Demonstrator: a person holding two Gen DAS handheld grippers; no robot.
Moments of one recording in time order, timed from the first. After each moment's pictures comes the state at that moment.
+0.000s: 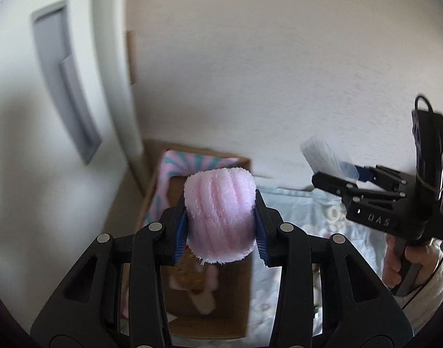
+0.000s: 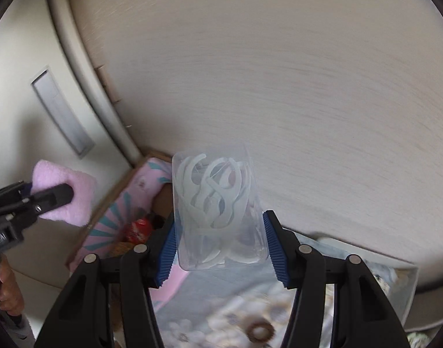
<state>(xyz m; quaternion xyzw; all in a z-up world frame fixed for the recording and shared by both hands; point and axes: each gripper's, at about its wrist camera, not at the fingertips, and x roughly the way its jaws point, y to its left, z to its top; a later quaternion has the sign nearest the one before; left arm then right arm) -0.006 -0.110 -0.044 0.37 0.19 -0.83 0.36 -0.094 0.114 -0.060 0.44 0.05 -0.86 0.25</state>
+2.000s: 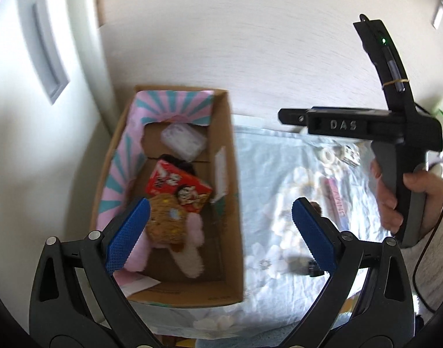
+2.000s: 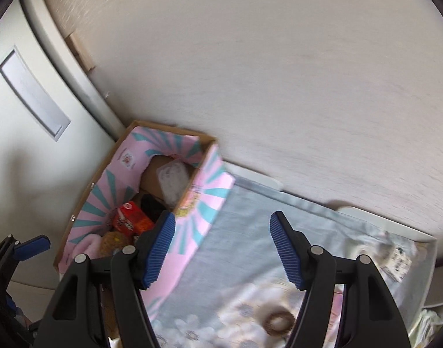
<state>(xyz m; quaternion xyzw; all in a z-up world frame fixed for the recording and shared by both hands) -0.017 -0.065 -0.098 0.43 0.19 -0.83 0.30 -0.106 0.122 -0.108 0.50 0.03 -0.84 0.19</state>
